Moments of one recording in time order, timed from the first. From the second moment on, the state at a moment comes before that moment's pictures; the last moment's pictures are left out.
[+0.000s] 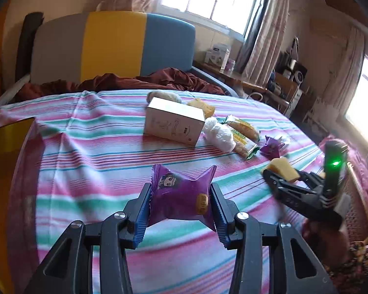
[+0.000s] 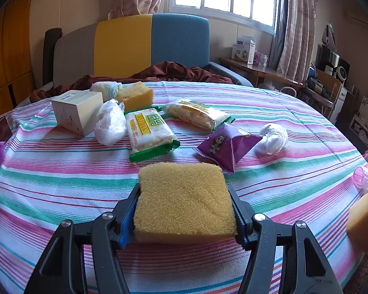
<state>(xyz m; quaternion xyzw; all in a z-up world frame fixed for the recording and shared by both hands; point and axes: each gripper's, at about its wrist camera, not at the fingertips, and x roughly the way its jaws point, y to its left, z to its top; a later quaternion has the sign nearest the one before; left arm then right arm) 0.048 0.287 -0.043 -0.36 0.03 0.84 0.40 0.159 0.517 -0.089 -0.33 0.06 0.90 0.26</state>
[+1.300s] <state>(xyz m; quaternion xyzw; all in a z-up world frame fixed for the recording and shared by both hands) -0.028 0.070 -0.049 -0.41 -0.06 0.90 0.15 0.157 0.506 -0.086 -0.35 0.02 0.90 0.28</state>
